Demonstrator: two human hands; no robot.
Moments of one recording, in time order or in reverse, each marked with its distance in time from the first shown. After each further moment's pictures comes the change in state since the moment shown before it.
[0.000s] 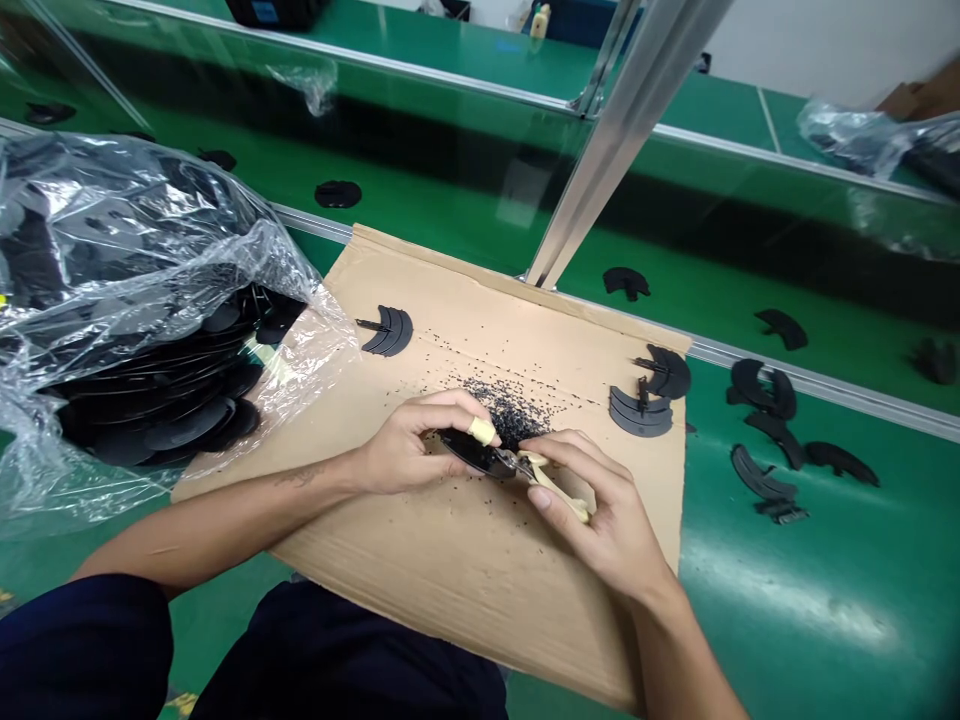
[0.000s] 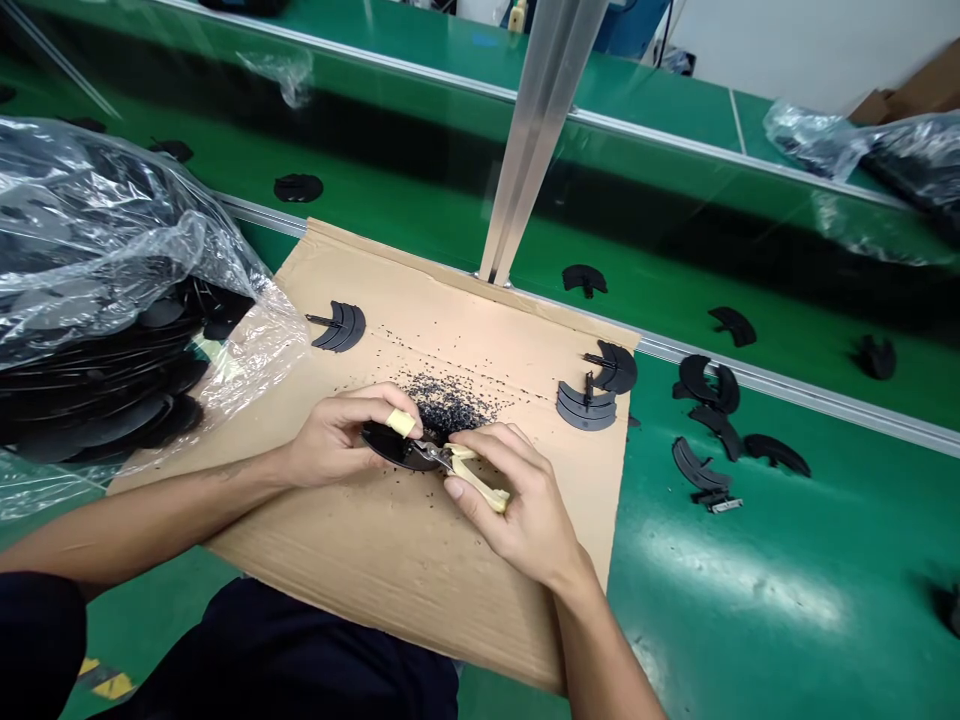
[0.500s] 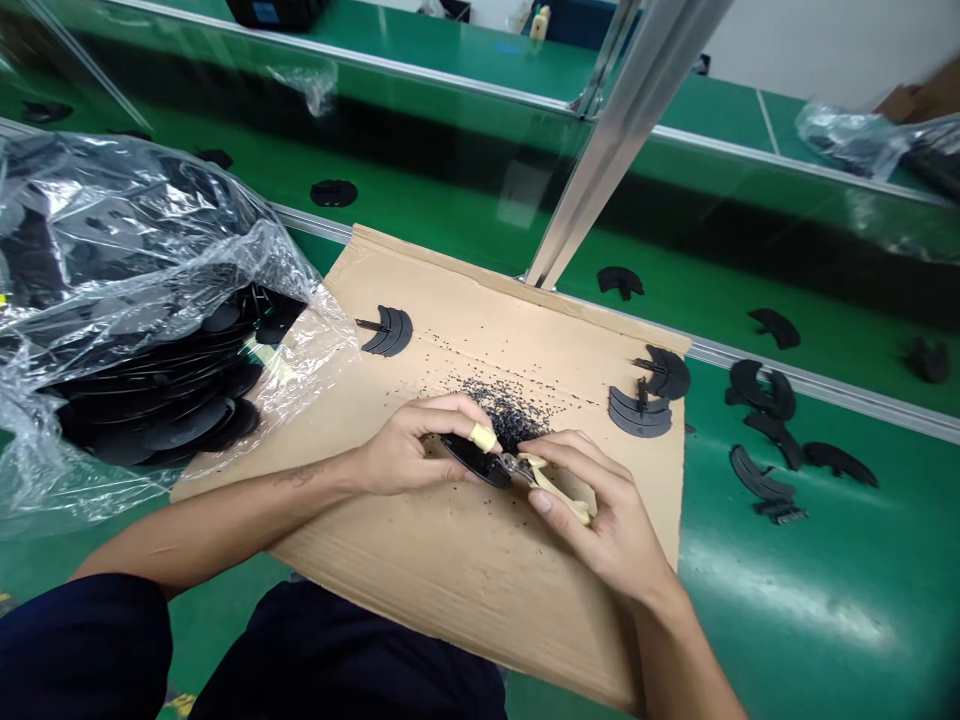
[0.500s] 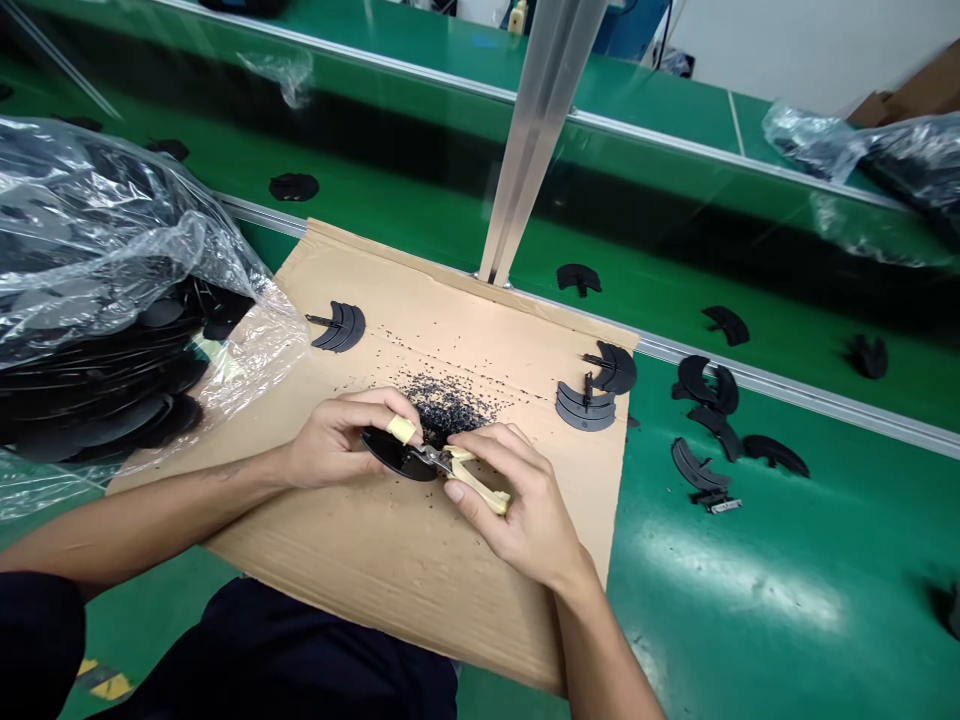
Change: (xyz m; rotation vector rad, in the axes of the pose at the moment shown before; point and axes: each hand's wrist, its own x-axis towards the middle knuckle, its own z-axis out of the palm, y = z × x) left_hand -0.001 0.000 -0.001 -0.009 -0.045 -0.003; right_hand 0.000 0.001 -0.002 -0.008 -0.012 -0.026
